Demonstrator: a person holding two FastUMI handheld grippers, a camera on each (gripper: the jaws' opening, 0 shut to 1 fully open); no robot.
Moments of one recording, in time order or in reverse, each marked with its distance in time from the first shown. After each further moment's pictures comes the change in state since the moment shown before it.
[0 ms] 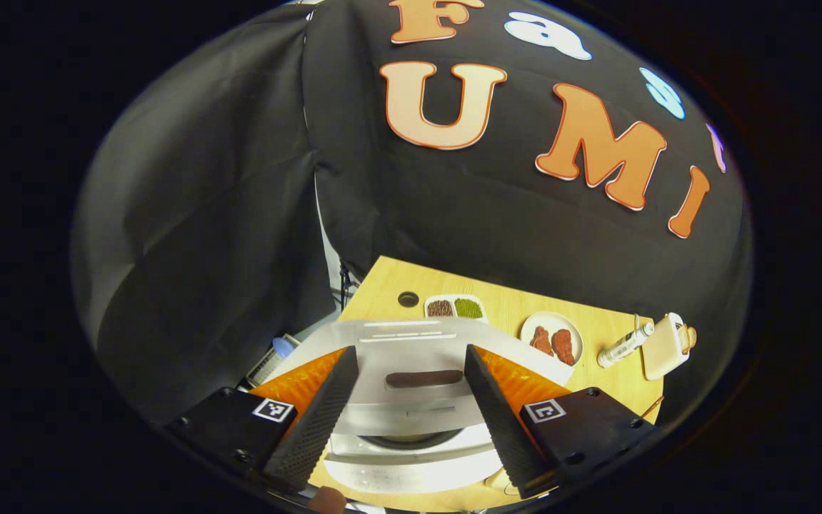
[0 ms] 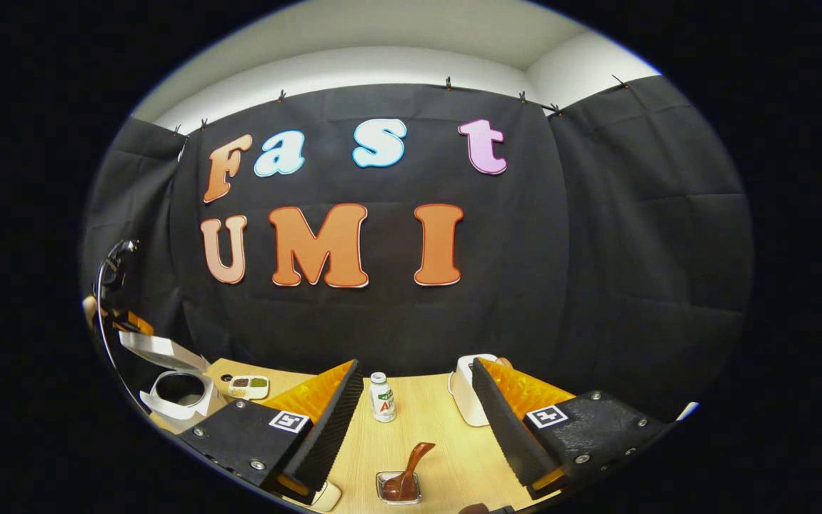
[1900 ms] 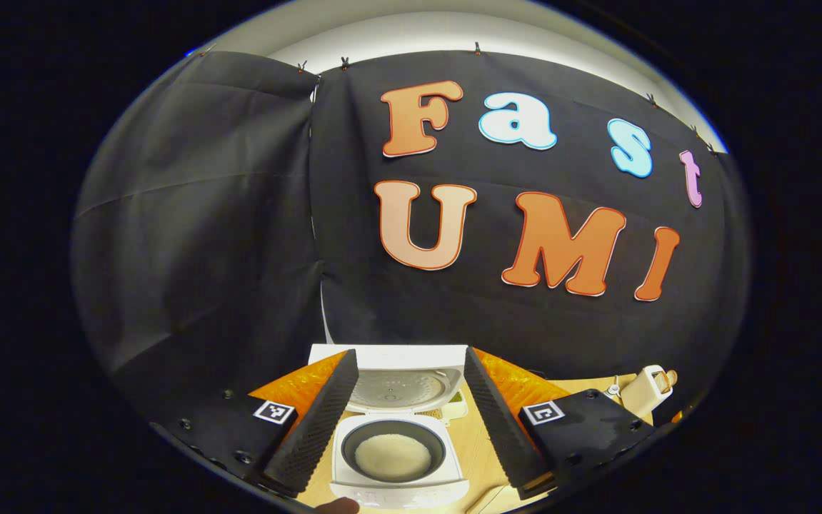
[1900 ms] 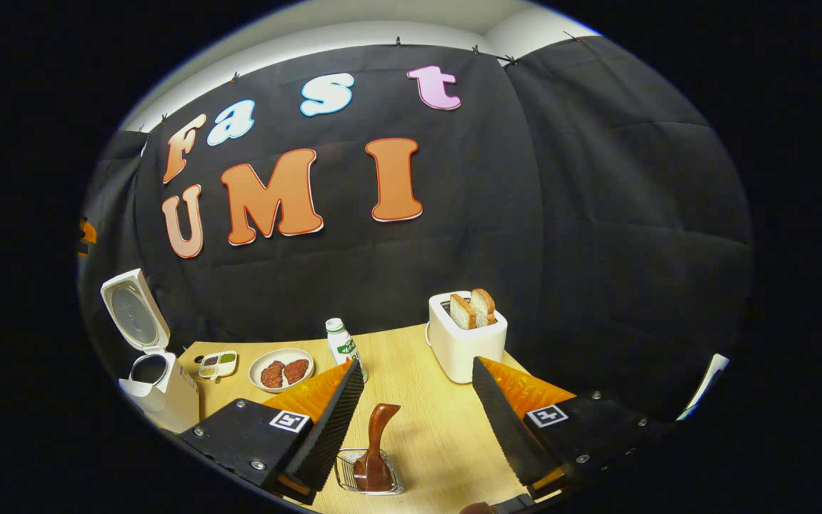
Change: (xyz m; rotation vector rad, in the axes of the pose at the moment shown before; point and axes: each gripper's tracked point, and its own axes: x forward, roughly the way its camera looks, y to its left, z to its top) left arm -0.124 -0.030 0.157 0.009 -0.425 -0.019; right arm 0.036 -0.059 -0.135 0.095 0.156 -0.109
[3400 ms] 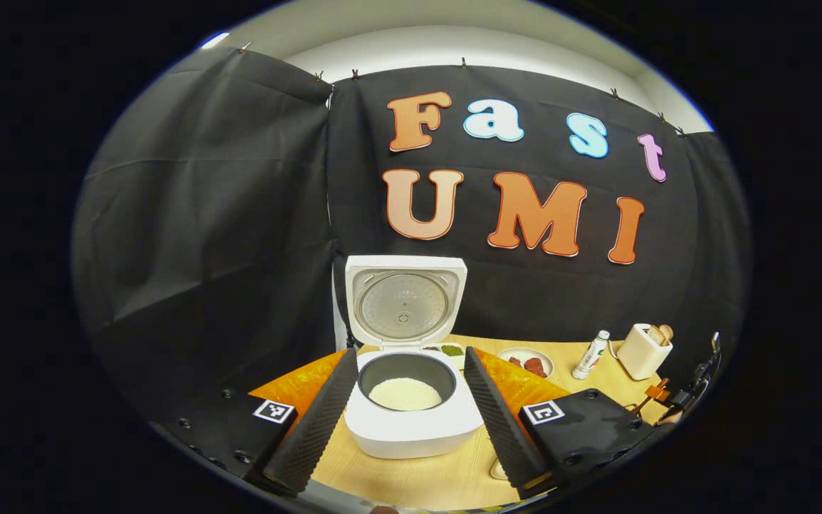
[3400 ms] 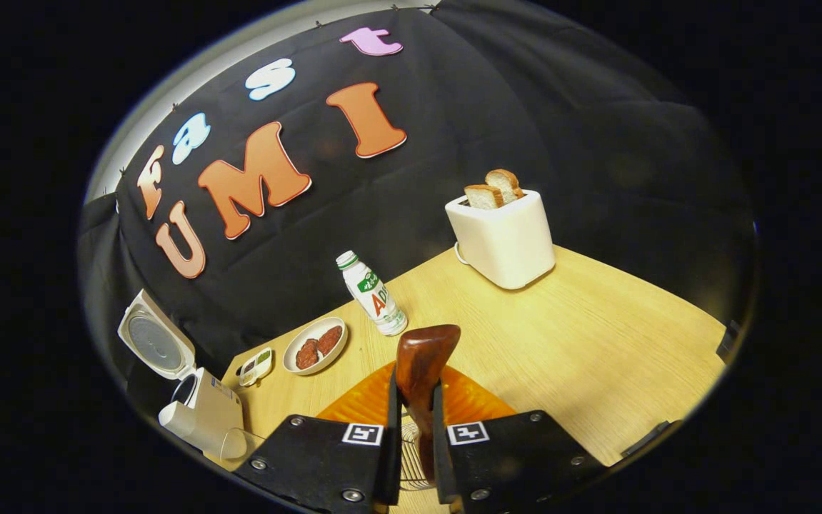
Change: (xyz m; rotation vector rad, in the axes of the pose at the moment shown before) left arm -0.168 0.026 -0.164 0.034 -0.080 -0.014; right arm 0.037 0.054 -0.158 0.328 0.210 0.083
